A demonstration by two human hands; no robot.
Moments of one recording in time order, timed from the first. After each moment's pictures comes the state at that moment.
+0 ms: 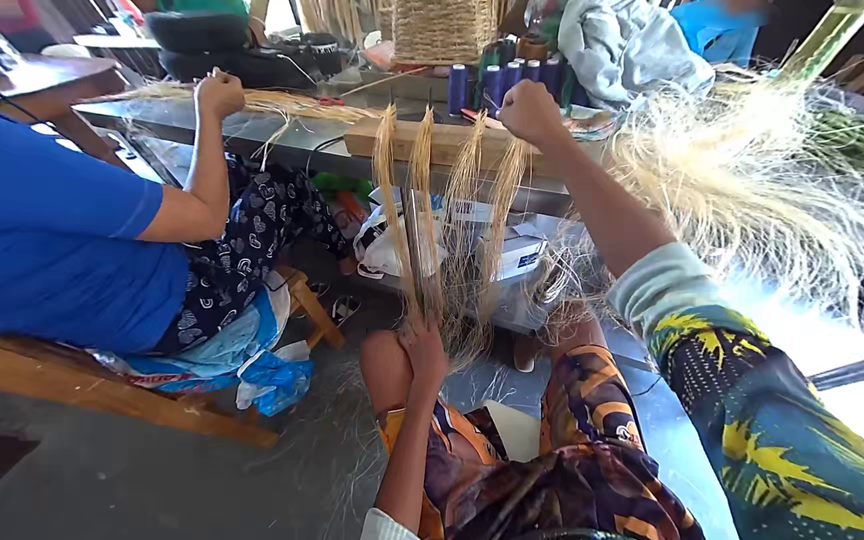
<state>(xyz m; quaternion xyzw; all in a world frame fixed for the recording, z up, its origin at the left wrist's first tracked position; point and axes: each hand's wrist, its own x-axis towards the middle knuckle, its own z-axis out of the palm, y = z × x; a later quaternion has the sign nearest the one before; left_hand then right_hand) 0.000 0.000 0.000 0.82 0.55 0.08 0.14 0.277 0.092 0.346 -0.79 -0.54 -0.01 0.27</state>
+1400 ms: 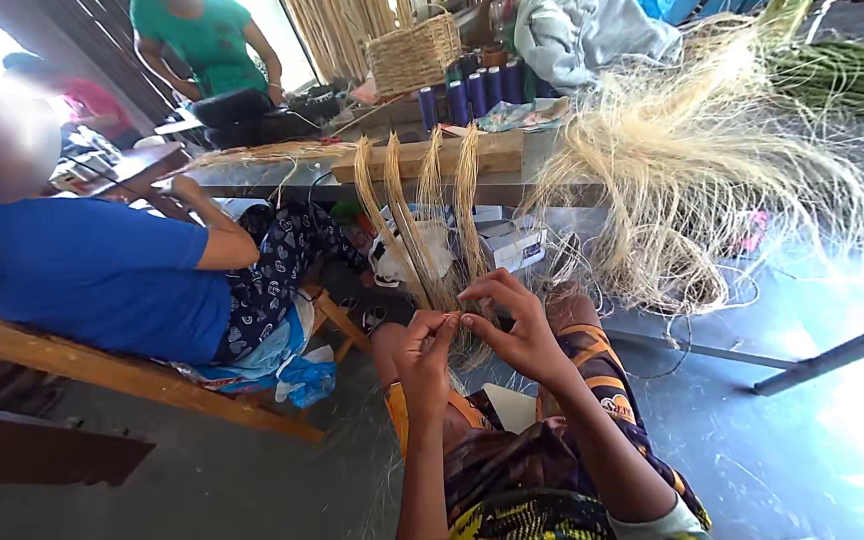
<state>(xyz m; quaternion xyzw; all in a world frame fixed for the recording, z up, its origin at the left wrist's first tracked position) 0.001 -0.153 0.172 0.64 0.22 0.61 0.42 0.151 -0.194 0.175 -0.42 -0.64 0.09 0.64</state>
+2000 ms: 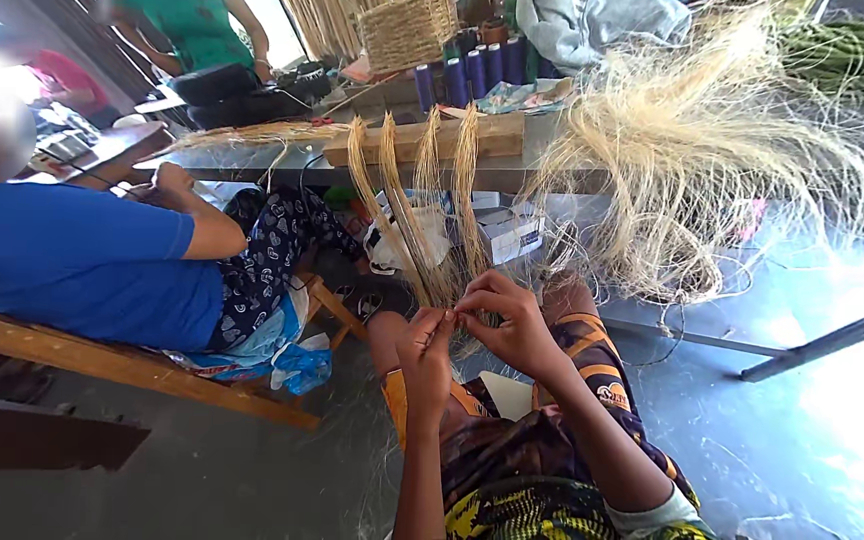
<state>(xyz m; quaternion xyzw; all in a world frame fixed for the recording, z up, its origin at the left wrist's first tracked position) -0.004 -0.152 0.163 0.70 0.27 0.55 0.37 0.144 -0.189 0.160 -0.47 -0.66 0.04 0.59</state>
